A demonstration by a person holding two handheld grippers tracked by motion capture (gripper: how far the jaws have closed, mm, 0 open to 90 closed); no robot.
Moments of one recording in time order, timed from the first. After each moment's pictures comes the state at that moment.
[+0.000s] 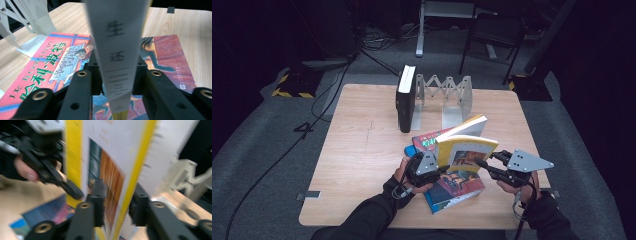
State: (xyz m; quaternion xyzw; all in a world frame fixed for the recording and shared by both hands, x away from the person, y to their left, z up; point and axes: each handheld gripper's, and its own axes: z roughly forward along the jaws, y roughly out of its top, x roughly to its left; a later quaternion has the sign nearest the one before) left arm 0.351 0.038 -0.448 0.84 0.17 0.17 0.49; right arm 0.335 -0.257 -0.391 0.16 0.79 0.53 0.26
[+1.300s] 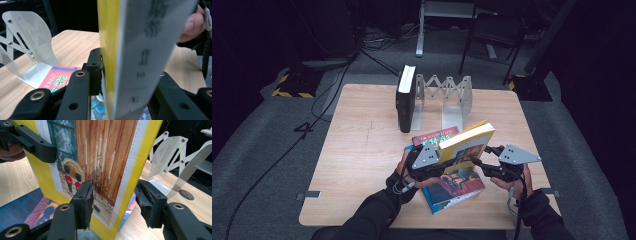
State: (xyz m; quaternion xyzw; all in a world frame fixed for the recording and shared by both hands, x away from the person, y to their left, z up) left arm 0.353 0.034 -0.411 0.80 0.16 0.16 0.56; right arm 0.356 -0.249 -0.414 0.21 0.79 0.51 0.25
